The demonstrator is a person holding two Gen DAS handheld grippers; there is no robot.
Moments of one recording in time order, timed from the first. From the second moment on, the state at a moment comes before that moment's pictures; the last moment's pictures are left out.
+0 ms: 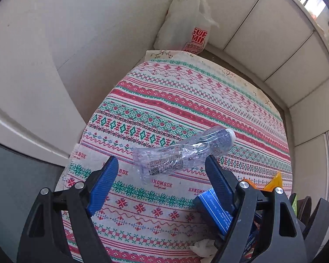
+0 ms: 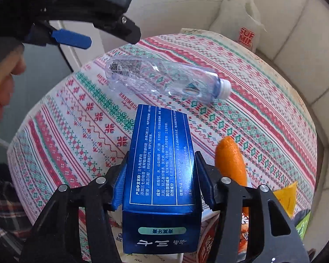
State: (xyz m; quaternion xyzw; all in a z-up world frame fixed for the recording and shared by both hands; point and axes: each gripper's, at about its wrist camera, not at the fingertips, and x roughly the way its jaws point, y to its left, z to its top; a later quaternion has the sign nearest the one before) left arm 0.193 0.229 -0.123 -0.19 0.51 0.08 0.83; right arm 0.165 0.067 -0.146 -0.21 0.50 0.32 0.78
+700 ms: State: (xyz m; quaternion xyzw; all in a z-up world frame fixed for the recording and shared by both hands) left arm 0.244 0.131 -0.172 0.09 0.55 0.07 0.83; right arm 0.166 -0.076 -0.073 -0.05 0.46 0.21 0.86
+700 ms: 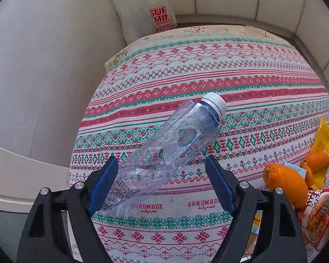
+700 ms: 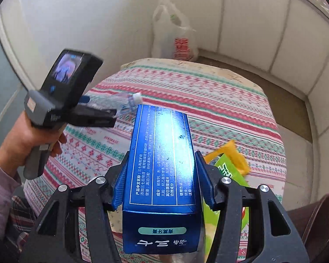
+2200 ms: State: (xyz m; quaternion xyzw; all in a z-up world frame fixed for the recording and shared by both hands) left arm 0.261 0.135 -0.199 -0.01 0.63 0.01 0.78; right arm 0.181 -0.116 -0.063 0.04 0.44 0.18 0.88
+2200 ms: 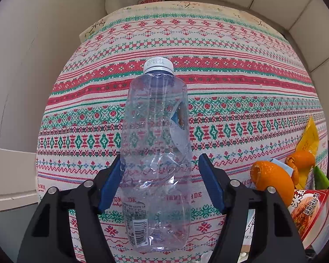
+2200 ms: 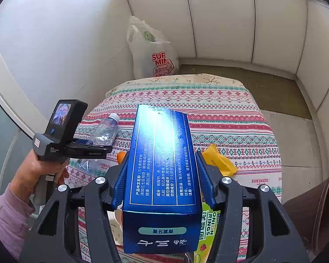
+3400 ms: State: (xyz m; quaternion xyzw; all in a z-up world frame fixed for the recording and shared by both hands) left arm 0.172 0.066 -0.004 -0.11 0.31 -0.06 0.94; right arm 0.129 -0.193 0.005 0.07 0.29 0.04 0.95
